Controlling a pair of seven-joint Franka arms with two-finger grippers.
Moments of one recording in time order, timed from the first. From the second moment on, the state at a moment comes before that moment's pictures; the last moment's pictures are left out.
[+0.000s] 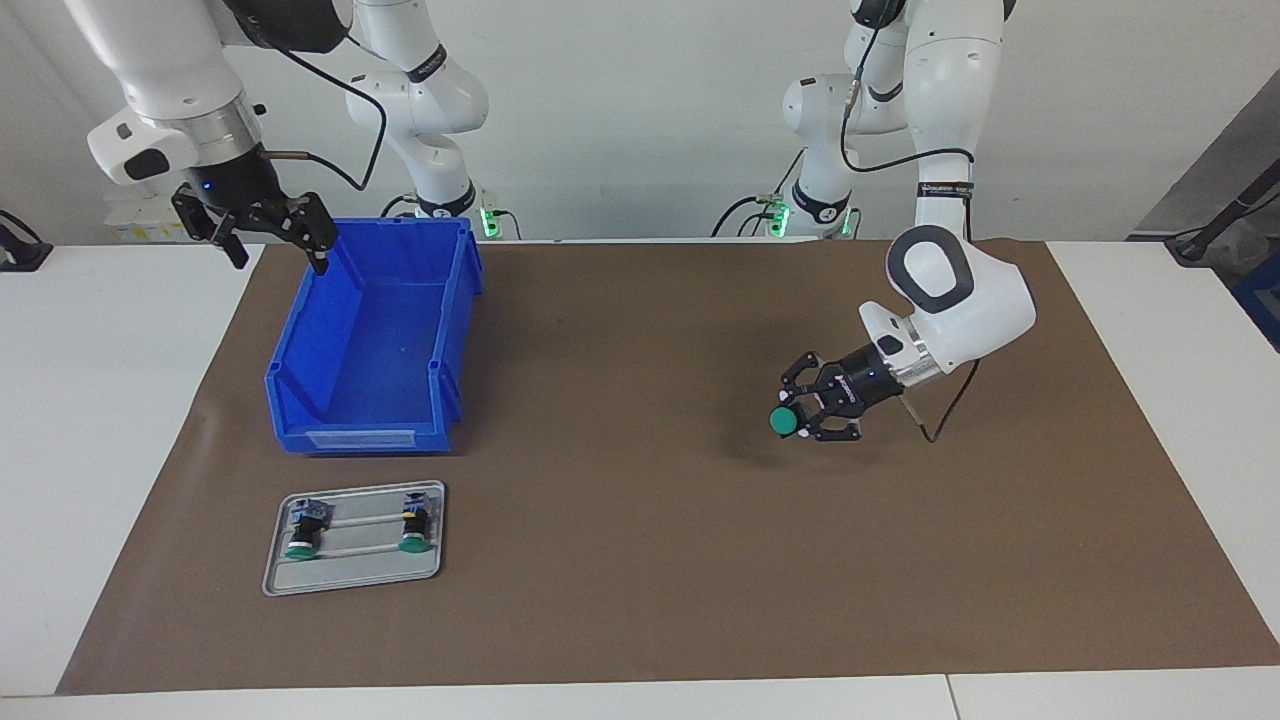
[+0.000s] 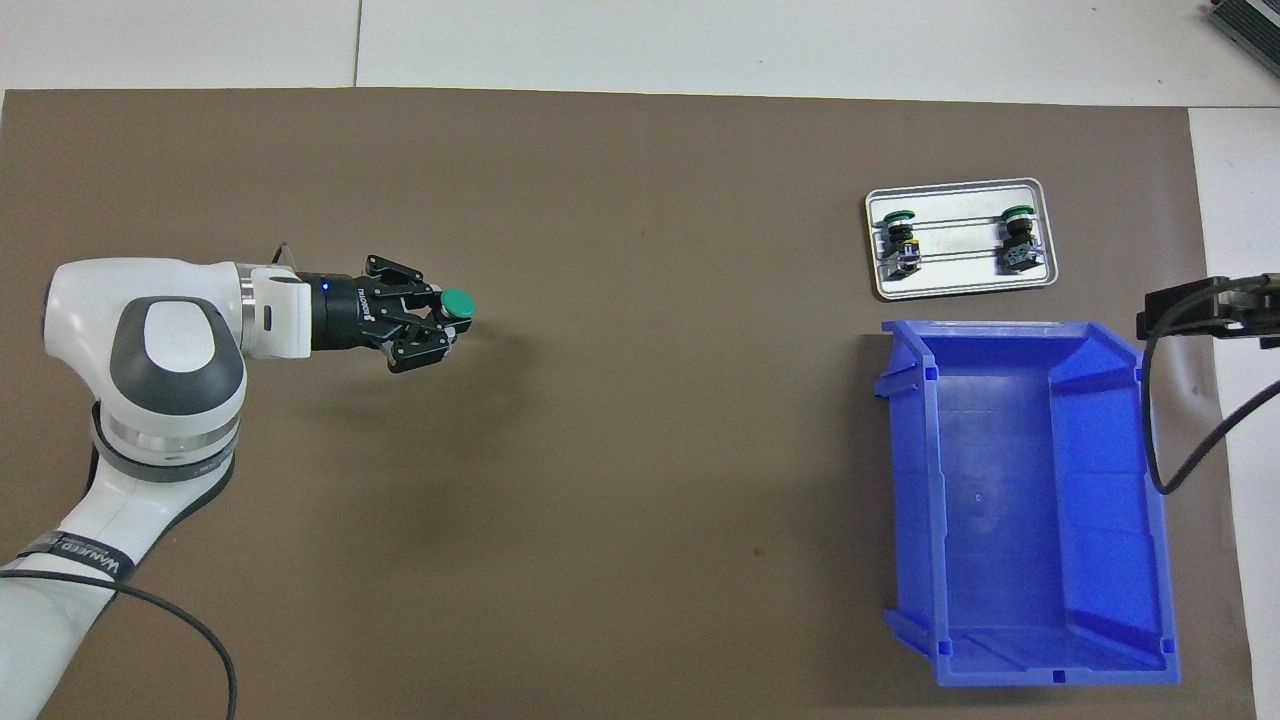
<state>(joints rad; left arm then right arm) 0.00 0.21 -0.15 -2.09 -1.19 2.16 1.75 0.00 -0.05 -0.03 -1.61 -0.05 1.59 0.07</state>
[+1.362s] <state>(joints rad) 0.03 0.14 -0.15 -2.50 -1.58 1.85 2.50 0.00 -0.05 -0.03 -1.61 -0.05 1.59 0.07</state>
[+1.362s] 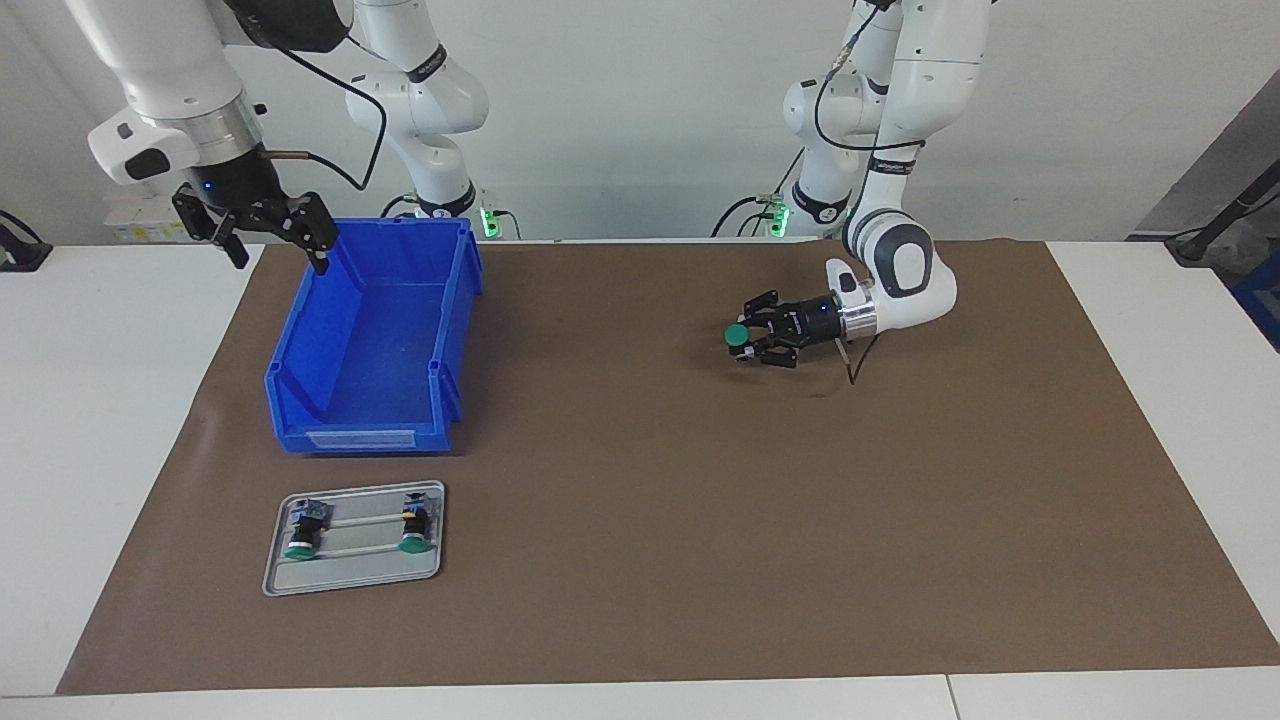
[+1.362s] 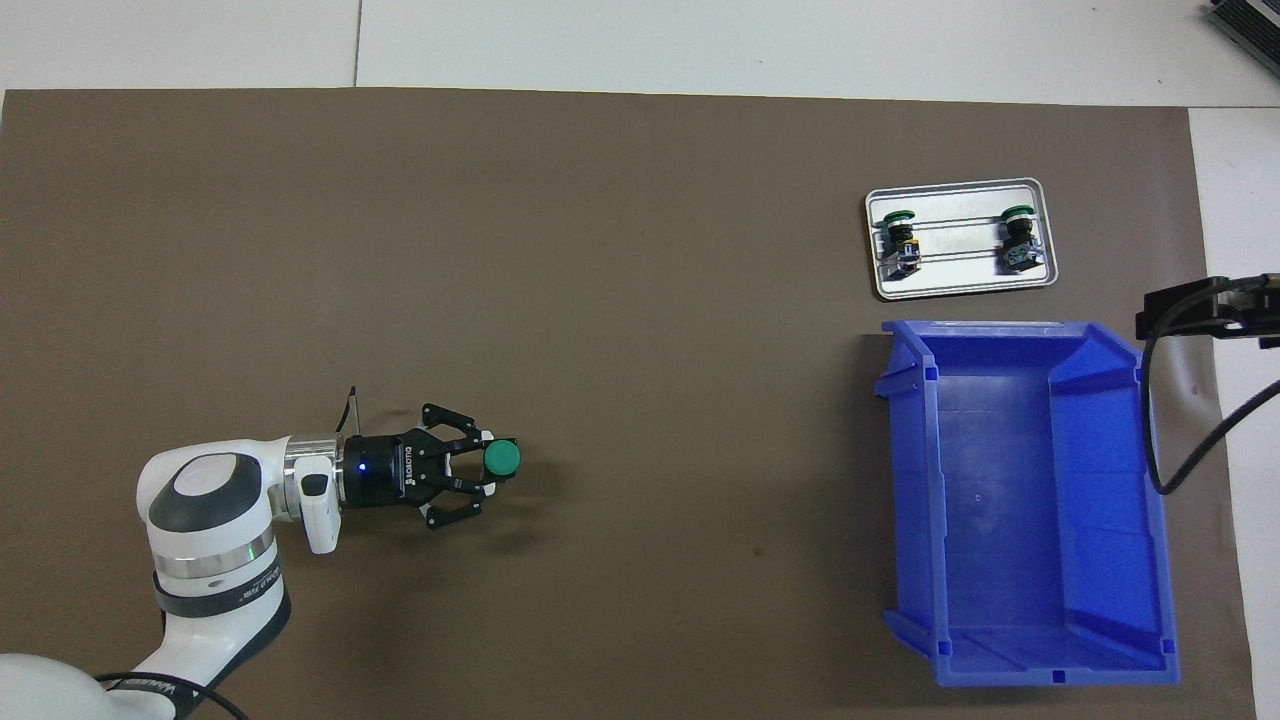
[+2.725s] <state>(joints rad) -0.13 0.35 -0.16 -2.29 -1.96 1.98 2.61 0.00 -0.05 -0.03 -1.61 -0.05 1.59 0.07</state>
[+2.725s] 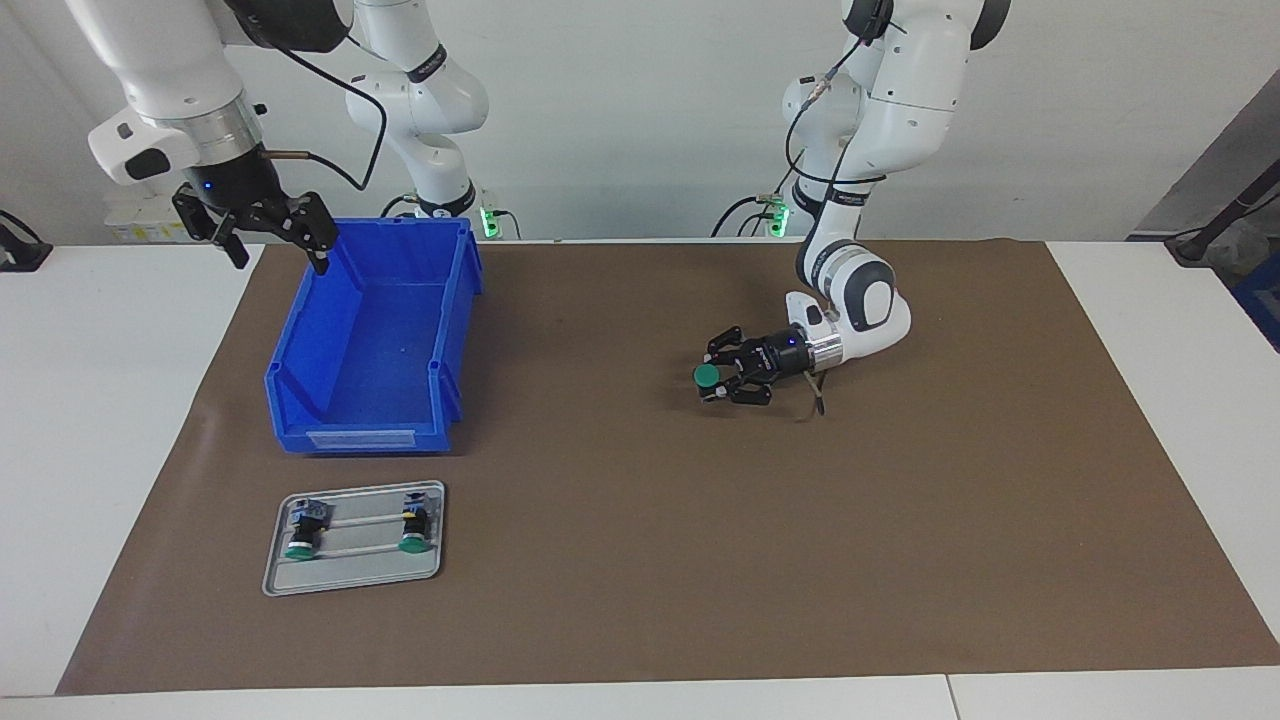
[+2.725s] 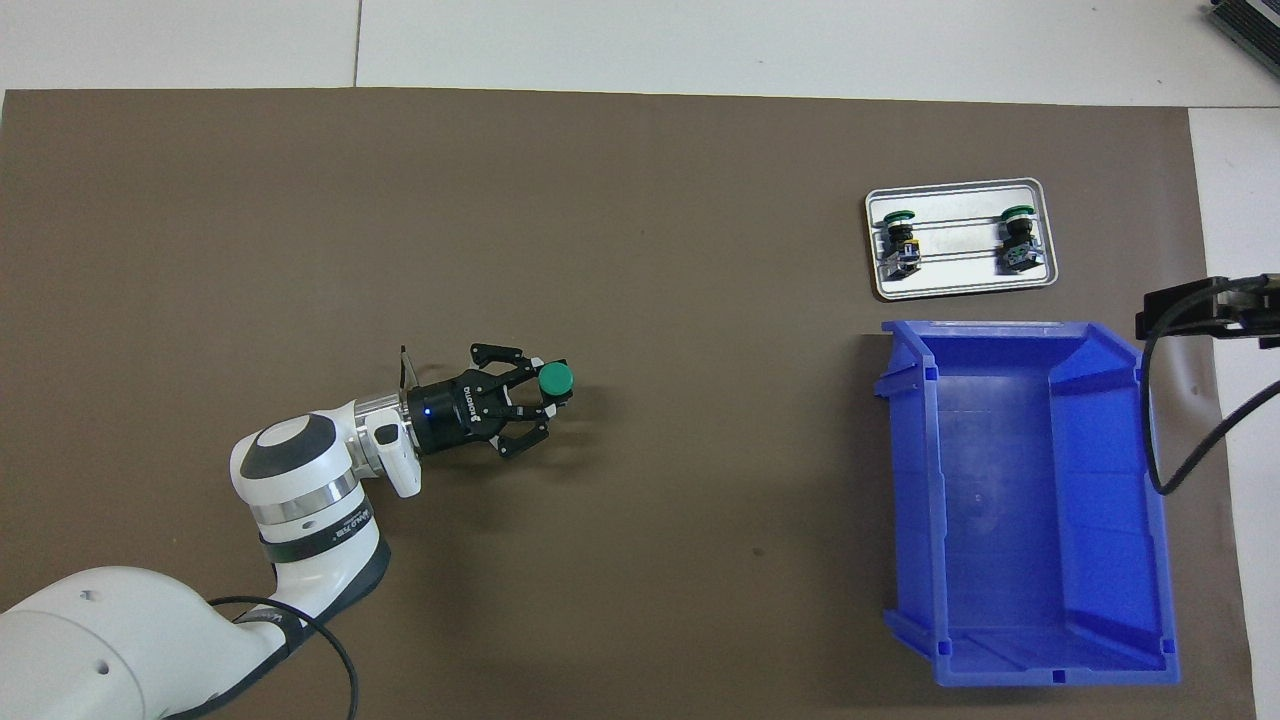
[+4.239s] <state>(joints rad) -0.15 0.37 -0.16 -2.29 -1.96 2.00 2.61 0.00 -0.05 -0.03 -1.61 -0.05 1.59 0.07</state>
